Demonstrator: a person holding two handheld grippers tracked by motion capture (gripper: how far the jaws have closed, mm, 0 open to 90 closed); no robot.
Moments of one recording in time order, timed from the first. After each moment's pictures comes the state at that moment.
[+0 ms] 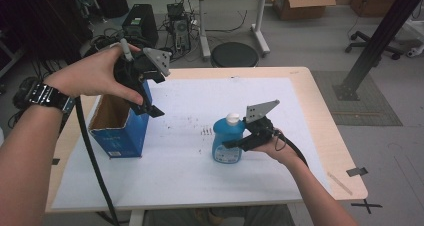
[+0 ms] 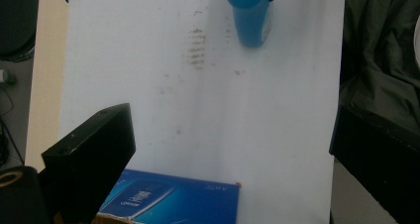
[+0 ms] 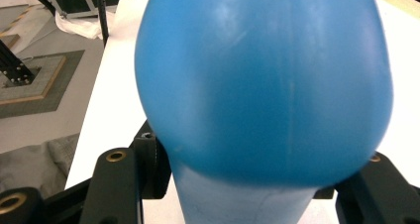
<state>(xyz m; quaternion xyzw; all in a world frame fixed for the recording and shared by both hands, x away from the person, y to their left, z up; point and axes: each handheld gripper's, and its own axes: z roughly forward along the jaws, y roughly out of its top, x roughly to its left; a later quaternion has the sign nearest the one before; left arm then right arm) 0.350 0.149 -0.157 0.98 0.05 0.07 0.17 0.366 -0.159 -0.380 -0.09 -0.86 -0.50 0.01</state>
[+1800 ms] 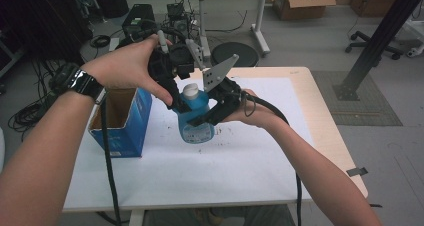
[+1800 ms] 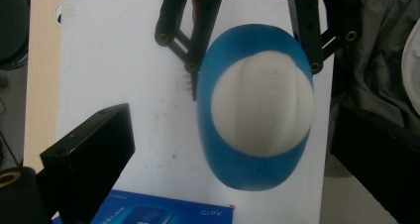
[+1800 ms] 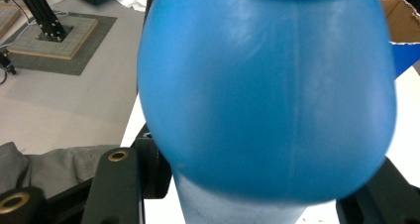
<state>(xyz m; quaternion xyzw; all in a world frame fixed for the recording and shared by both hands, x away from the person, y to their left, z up) 0.356 0.086 -0.147 0.99 0.05 0.06 0.14 0.375 -0.062 -0.251 0.05 -0.89 -0.45 0.01</state>
